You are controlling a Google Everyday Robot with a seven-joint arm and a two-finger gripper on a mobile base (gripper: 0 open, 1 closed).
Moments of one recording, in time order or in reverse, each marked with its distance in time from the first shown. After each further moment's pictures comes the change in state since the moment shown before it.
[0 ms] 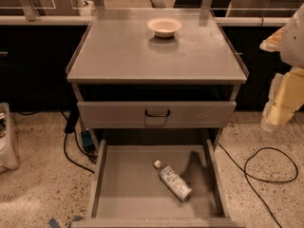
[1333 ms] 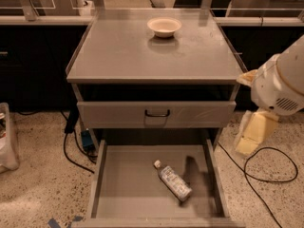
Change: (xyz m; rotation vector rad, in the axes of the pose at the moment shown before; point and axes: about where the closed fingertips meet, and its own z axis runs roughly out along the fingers) arm -0.005 0.024 0.080 -0.024 -0.106 0.013
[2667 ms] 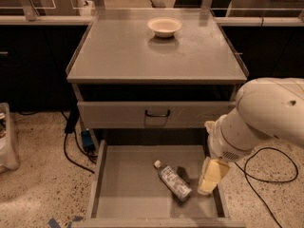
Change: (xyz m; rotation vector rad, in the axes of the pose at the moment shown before) arm 0.004 0.057 0.149 -0.076 0.031 -0.015
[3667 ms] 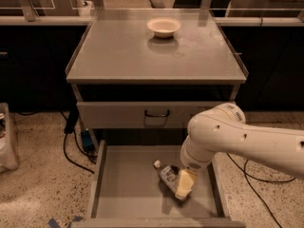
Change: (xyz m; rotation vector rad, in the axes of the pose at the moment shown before) arm -0.006 -0.006 0.135 -0.048 0.090 0.029
